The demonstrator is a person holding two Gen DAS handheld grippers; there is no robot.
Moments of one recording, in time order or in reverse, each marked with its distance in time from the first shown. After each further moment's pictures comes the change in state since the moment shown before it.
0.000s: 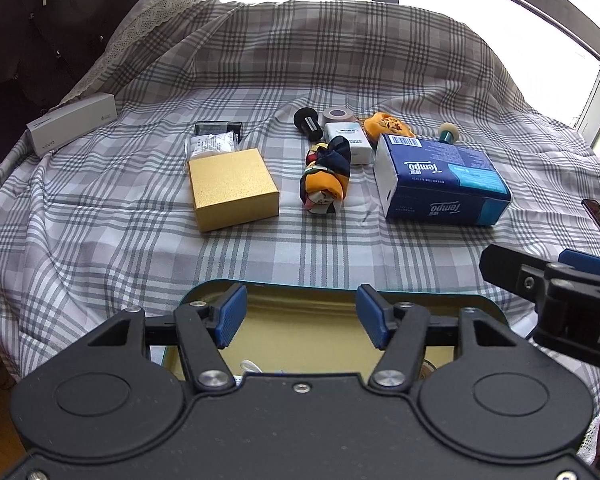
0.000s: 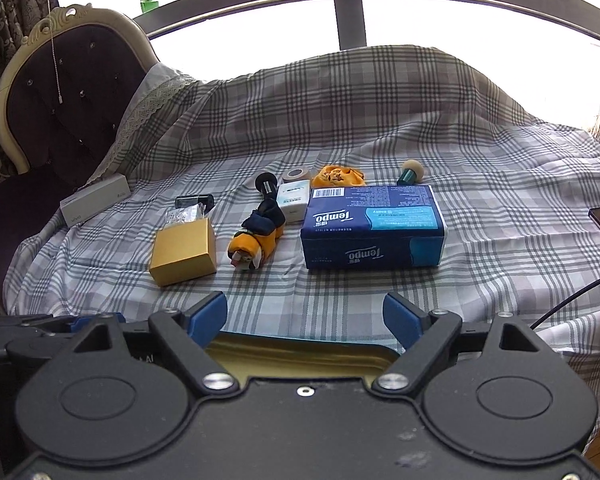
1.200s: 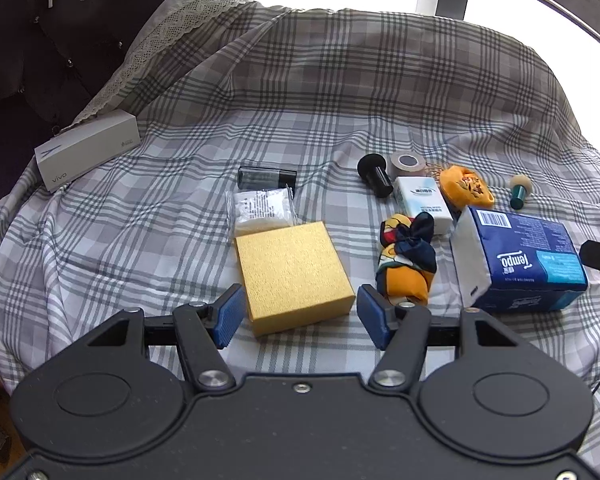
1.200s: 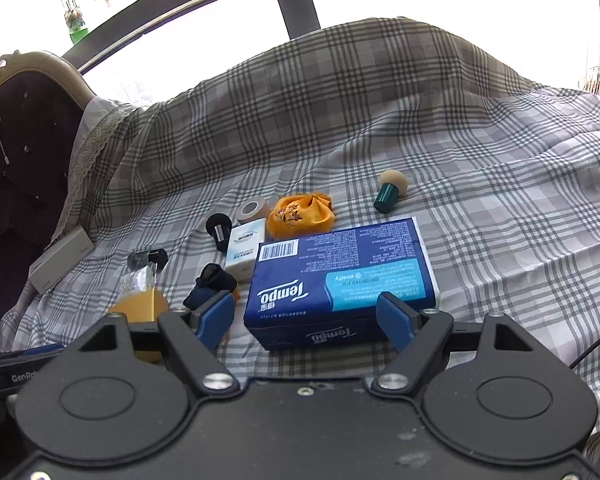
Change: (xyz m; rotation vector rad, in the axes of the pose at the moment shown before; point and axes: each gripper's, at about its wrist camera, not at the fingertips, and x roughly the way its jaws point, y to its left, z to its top) left arm 0.061 0.047 0.091 -0.046 0.013 0.083; right arm 0.104 -0.066 0.086 0.166 0.039 -0.006
